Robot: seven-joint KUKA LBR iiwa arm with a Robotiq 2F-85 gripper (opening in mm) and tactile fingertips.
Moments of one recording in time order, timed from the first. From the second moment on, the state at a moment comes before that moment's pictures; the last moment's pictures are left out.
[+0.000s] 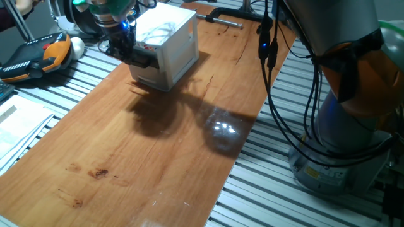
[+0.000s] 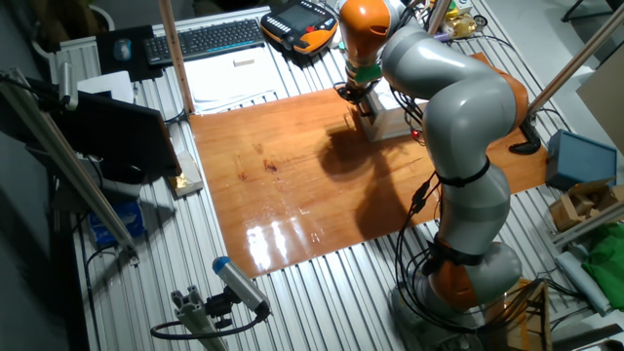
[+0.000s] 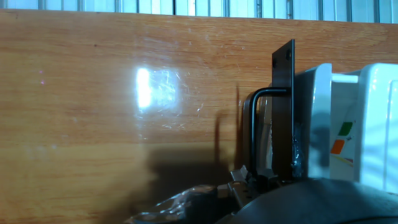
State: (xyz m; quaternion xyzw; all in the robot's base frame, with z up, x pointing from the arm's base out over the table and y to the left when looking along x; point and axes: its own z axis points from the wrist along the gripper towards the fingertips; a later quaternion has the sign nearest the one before) arm 0.655 0.009 0.179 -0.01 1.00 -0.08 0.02
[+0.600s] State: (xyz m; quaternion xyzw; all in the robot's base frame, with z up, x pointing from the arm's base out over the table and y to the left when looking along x) arm 0.656 0.015 0.179 -0.01 1.00 -0.08 0.02
